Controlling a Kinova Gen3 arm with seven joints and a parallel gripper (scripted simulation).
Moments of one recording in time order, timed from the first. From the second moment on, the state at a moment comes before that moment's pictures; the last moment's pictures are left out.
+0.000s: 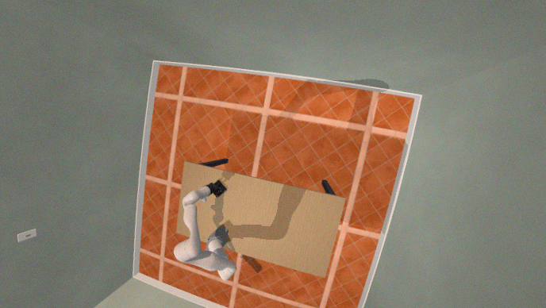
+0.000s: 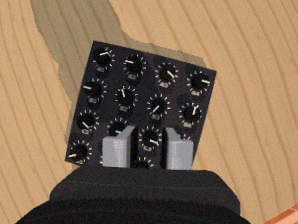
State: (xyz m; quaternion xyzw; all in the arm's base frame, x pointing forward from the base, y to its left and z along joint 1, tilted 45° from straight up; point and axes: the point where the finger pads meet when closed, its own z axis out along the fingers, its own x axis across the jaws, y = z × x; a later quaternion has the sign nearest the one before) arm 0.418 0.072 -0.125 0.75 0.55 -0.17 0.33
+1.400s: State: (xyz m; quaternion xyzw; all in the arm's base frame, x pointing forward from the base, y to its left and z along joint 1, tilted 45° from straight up) arm 0.419 0.069 -0.129 0.75 0.55 -0.17 0.33
